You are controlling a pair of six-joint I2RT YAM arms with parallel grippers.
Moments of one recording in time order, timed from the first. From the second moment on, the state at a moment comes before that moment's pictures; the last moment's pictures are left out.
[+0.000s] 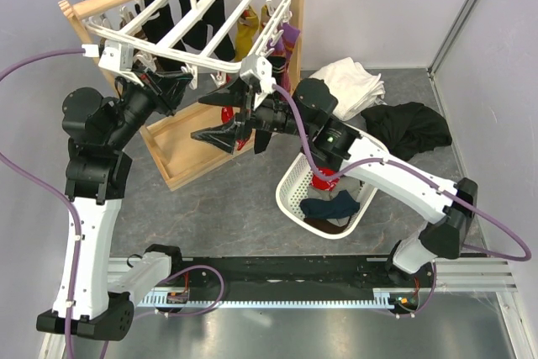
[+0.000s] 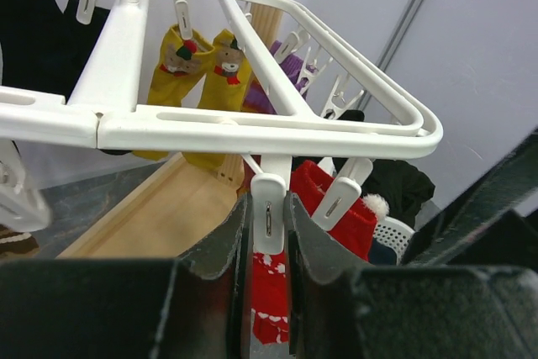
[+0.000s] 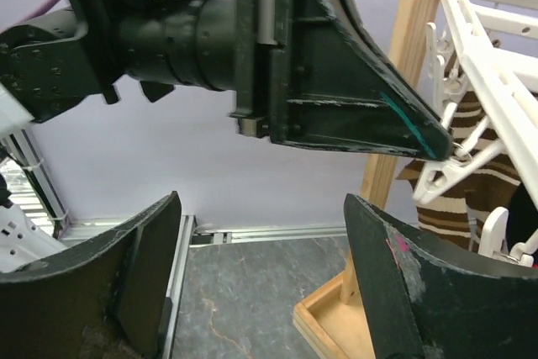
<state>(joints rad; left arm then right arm) -0.13 0.96 1.41 -0.32 0.40 -0.29 0.97 1.57 1.61 0.26 -0.51 0.11</state>
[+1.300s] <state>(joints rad) -0.12 0.92 1.25 0.04 0.51 -0.63 0.85 1.61 1.37 0.70 -0.27 0.68</state>
